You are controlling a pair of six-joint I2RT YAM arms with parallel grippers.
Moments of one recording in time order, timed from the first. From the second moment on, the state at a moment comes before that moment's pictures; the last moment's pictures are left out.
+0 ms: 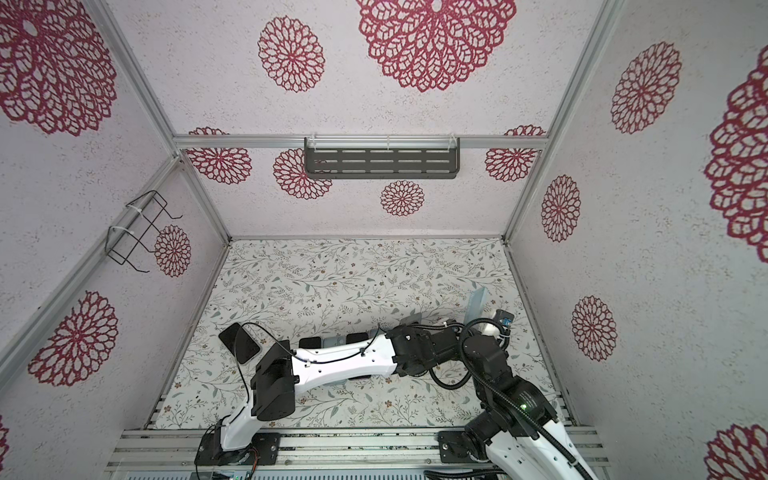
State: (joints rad) left arm -1.30 2.22 2.02 -1.00 -0.78 0.02; right arm 0.59 0.49 0.67 -0.80 0.59 0.71
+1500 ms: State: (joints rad) left arm -1.32 2.38 2.23 -1.24 -0.78 -0.04; right arm 0.58 0.46 0.61 -0.95 0.67 0.69
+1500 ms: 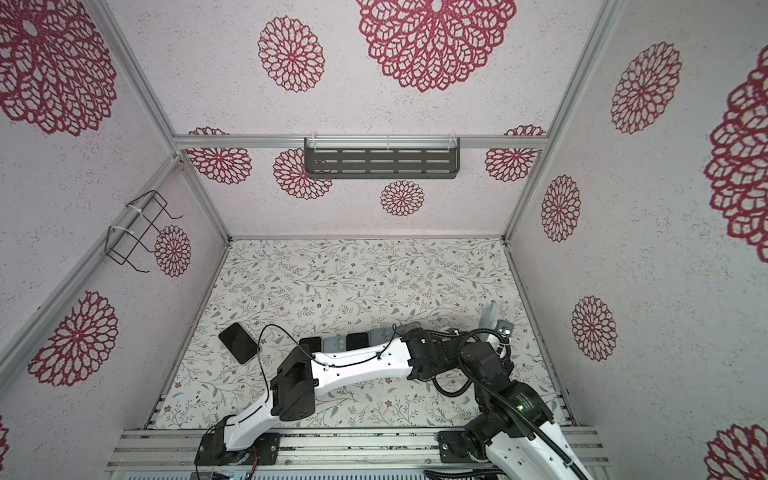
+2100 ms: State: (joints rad) left arm -1.32 2.46 2.29 -1.33 -0.81 -0.04; right arm 0.57 0.46 0.60 -1.01 0.74 0.64
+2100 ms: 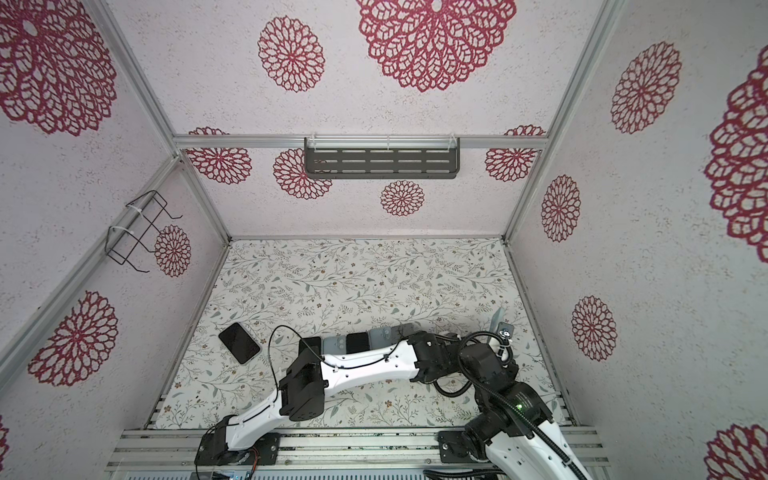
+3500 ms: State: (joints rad) left arm -1.34 2.40 2.12 -1.24 -0.79 -0.15; right arm 0.57 0.43 0.58 -1.03 0.68 0.60
